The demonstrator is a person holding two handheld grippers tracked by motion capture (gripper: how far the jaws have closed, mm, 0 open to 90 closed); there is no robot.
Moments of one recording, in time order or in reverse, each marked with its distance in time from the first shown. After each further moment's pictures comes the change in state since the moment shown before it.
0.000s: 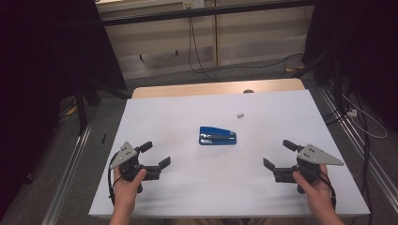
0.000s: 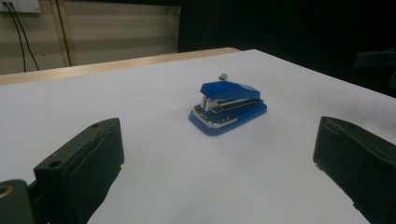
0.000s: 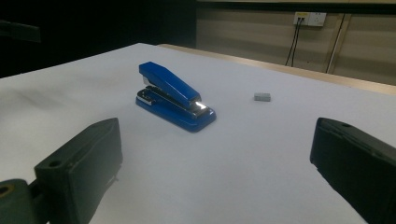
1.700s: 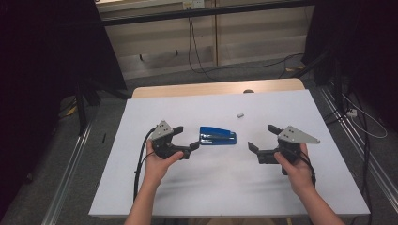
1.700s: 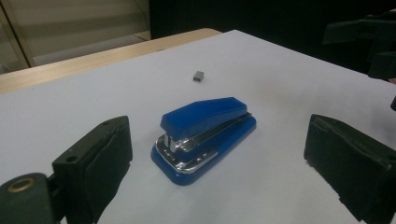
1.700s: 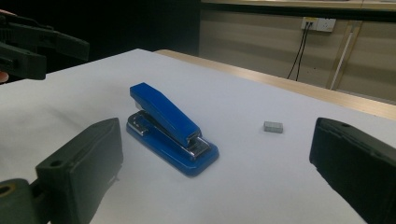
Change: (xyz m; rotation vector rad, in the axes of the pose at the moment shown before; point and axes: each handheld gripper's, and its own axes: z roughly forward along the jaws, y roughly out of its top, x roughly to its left) left arm -0.016 0.032 0.098 0.125 -0.100 0.057; right arm -0.001 0.028 0.059 0.007 0.023 -0.021
